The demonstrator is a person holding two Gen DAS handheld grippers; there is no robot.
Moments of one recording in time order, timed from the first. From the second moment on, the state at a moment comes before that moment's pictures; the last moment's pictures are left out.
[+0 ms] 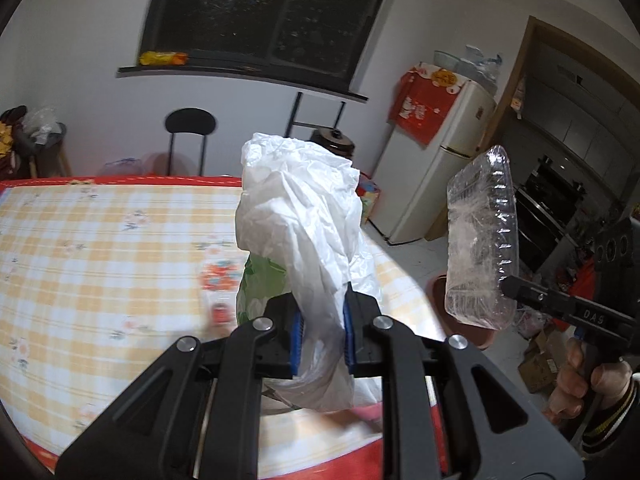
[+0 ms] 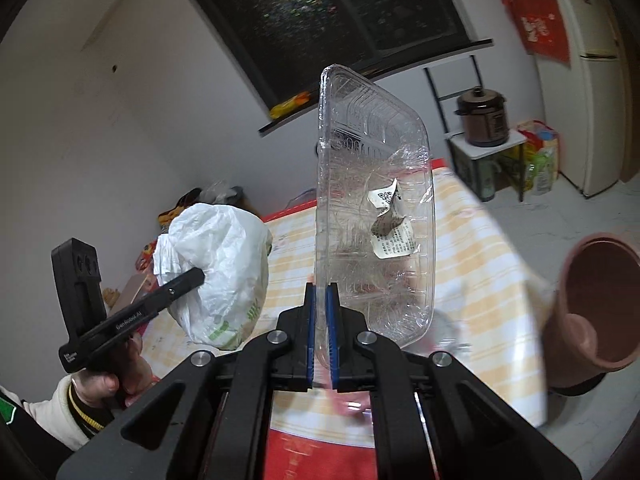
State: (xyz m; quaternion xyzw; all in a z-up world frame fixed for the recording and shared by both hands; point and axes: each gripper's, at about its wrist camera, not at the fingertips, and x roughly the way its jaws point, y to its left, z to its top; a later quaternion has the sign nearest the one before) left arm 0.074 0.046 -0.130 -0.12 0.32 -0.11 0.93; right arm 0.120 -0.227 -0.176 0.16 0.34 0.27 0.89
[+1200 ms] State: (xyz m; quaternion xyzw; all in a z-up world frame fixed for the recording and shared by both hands) left arm 0.255 -0.400 -0.209 -0.02 0.40 -0.29 0.87; right arm 0.103 -0.606 -0.239 0.29 0.32 0.08 0.90
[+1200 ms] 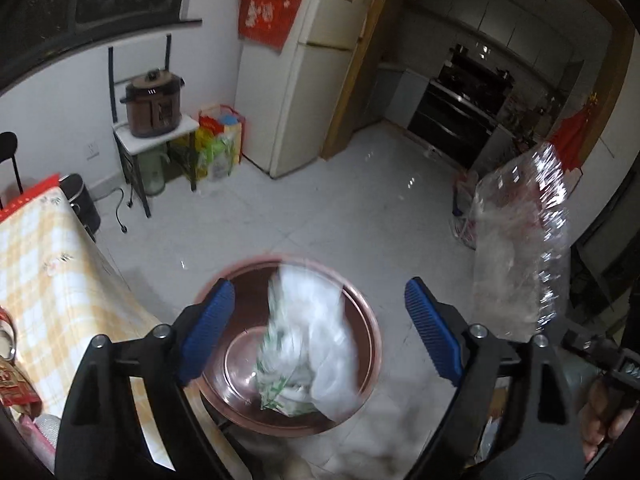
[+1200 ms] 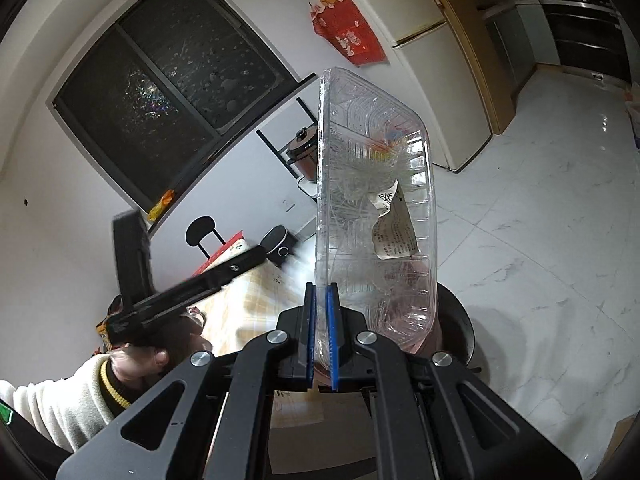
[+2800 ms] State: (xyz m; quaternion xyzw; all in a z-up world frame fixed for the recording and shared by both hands) left arm 0.100 -0.093 -0.113 -0.15 0.28 0.13 0.94; right arm 0.197 -0.508 -0.189 0.15 0.35 0.11 0.92
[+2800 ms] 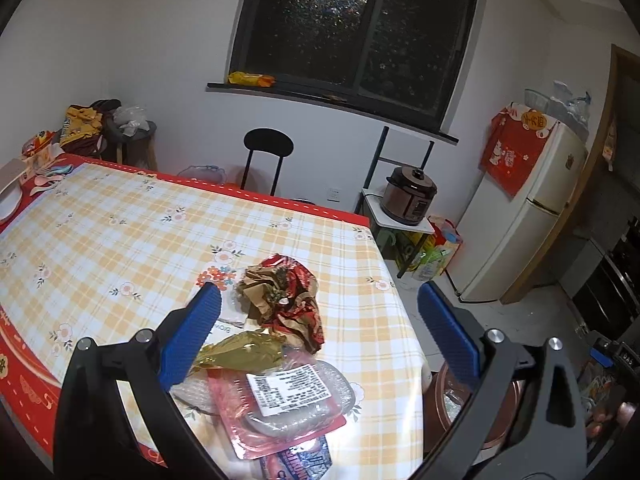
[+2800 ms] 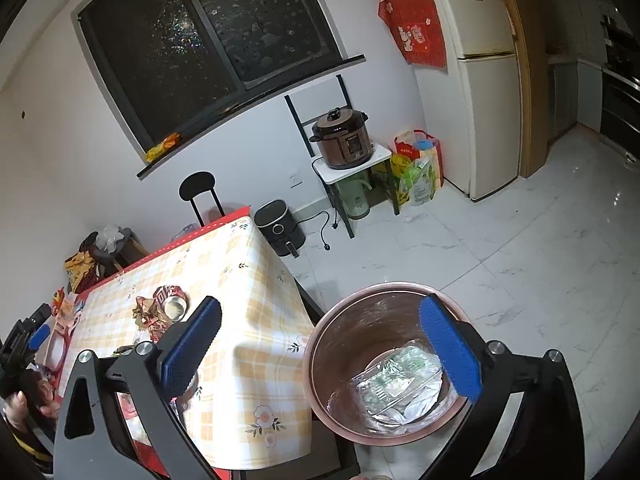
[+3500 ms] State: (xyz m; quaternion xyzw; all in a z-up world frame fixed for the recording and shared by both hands) left arm 0.027 0.025 -0.133 -0.17 0.29 0.19 0.92; right arm 0.171 -0.402 -0.195 0.12 0.38 0.12 0.91
